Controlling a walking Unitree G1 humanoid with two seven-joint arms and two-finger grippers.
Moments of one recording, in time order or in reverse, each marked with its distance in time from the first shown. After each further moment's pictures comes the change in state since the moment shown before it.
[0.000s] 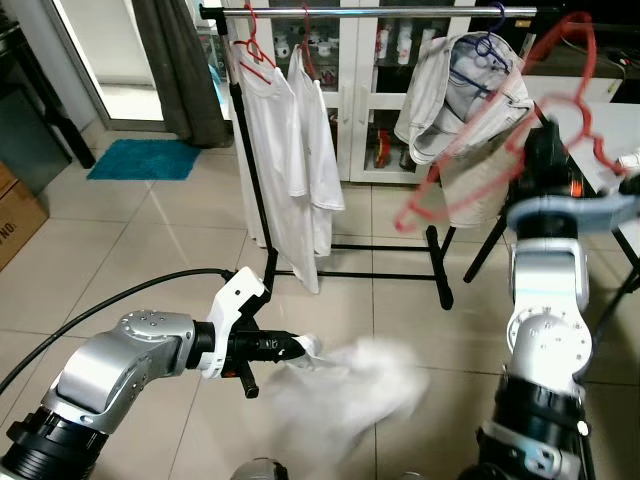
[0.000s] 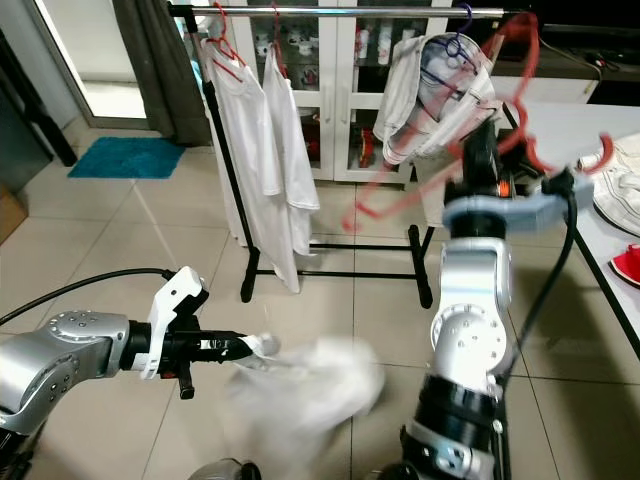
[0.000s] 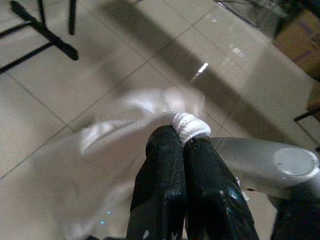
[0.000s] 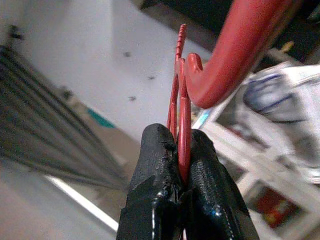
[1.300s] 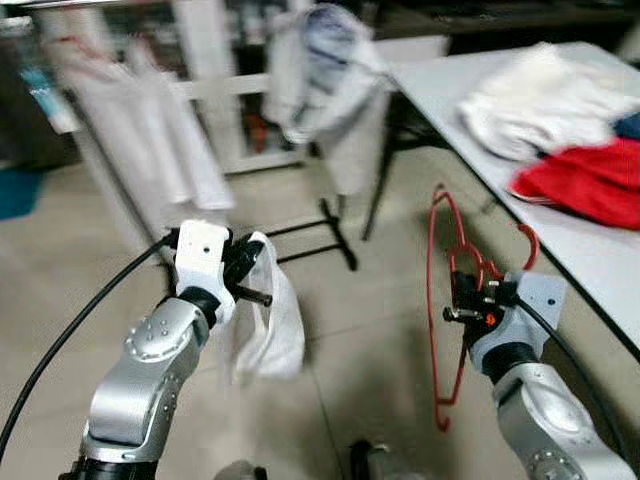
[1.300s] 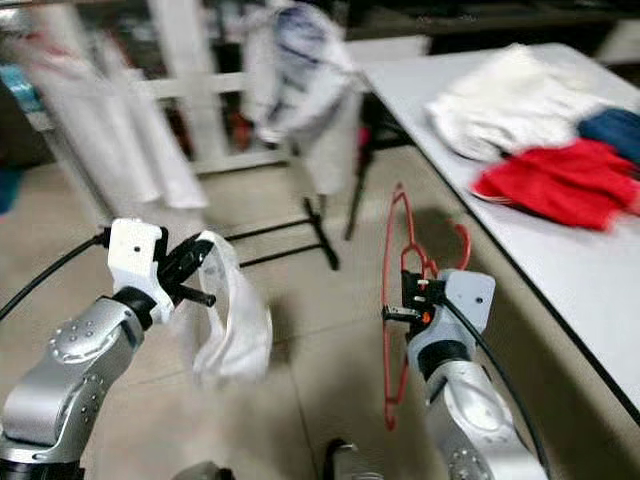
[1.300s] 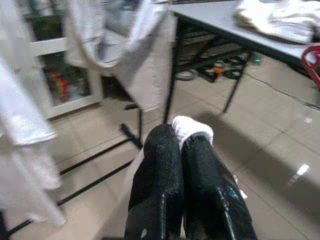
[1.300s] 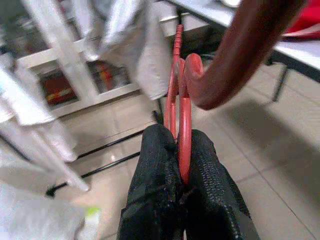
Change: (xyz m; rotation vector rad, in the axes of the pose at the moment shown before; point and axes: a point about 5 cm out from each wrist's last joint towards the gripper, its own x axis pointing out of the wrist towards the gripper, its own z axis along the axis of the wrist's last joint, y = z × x) left arm -0.008 0.008 0.037 0.058 -0.525 0.793; right arm -0.125 -0.045 -0.027 -0.813 0.630 -0.189
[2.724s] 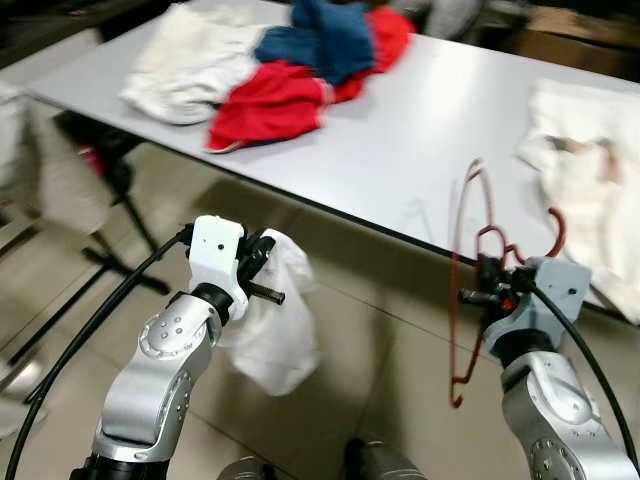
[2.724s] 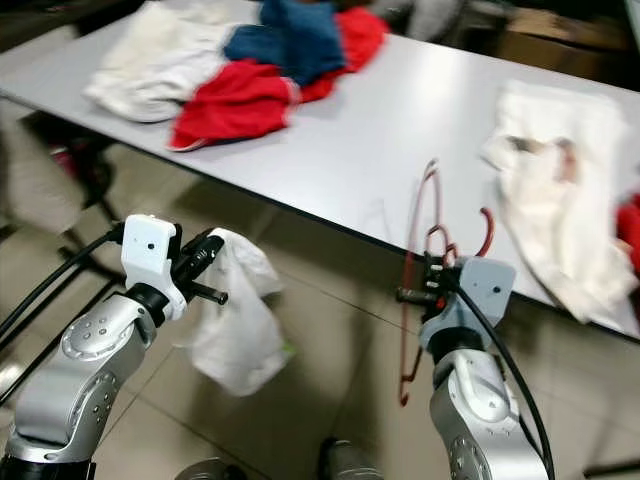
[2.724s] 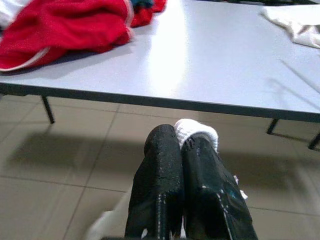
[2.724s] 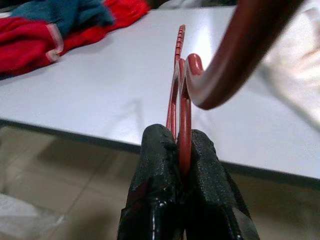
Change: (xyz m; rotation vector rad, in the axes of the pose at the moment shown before) left arm 0.003 -0.011 0.005 0.014 -0.019 -0.014; right arm 0.004 -0.006 0.019 -0.070 -0.126 -0.096
